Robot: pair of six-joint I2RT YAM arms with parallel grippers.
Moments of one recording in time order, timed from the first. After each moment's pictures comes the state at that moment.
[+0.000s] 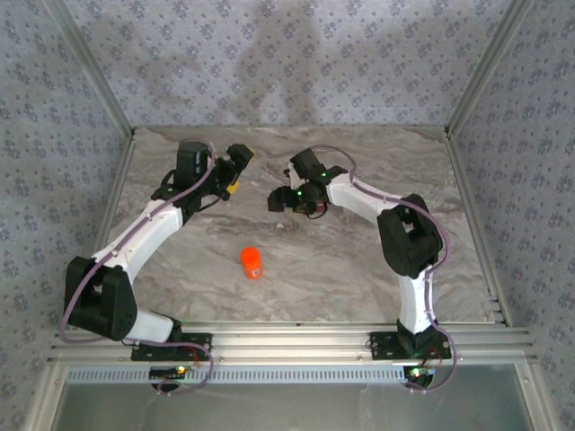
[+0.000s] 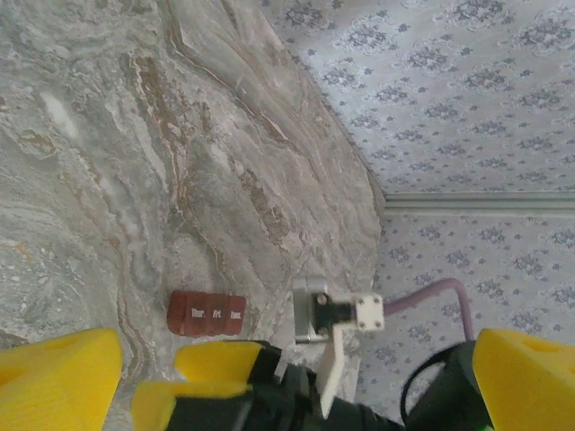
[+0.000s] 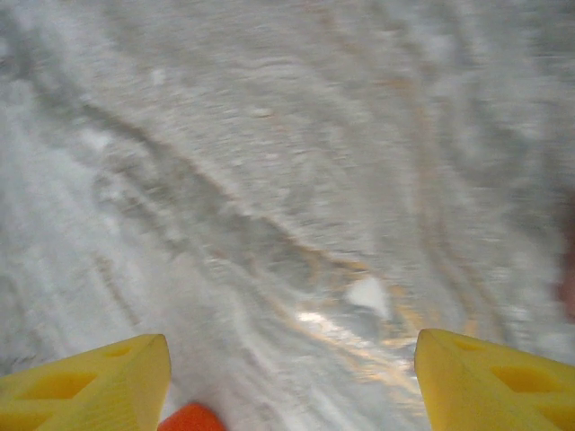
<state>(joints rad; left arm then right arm) -0.33 1.41 1.08 -0.15 0.30 -1.17 0.61 1.99 1.52 -0.55 -0.39 0.51</state>
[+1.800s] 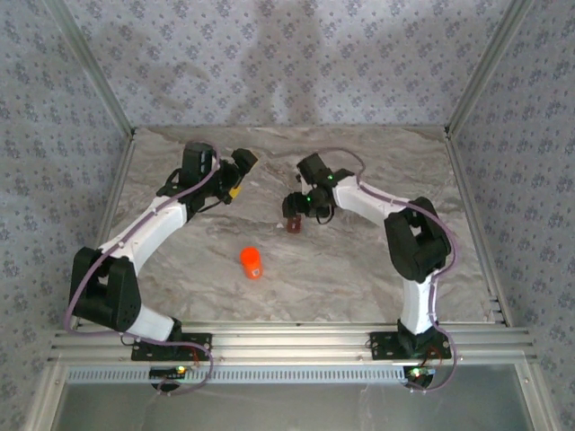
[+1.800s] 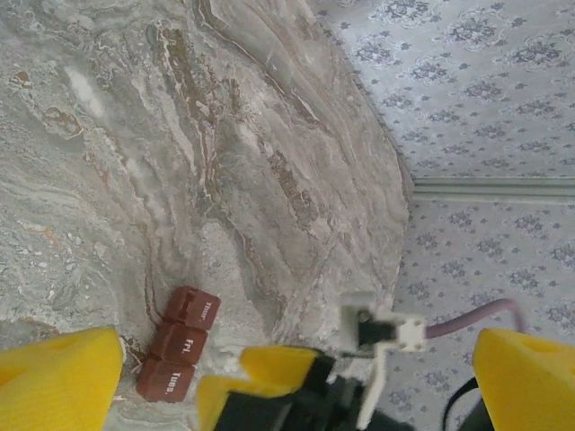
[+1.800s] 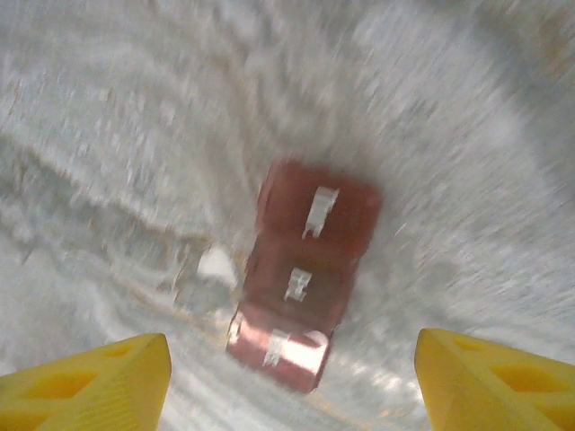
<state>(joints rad) -0.35 1.47 1.09 -0.18 0.32 -1.14 0.59 1.95 1.49 -0.66 -0.14 0.44</state>
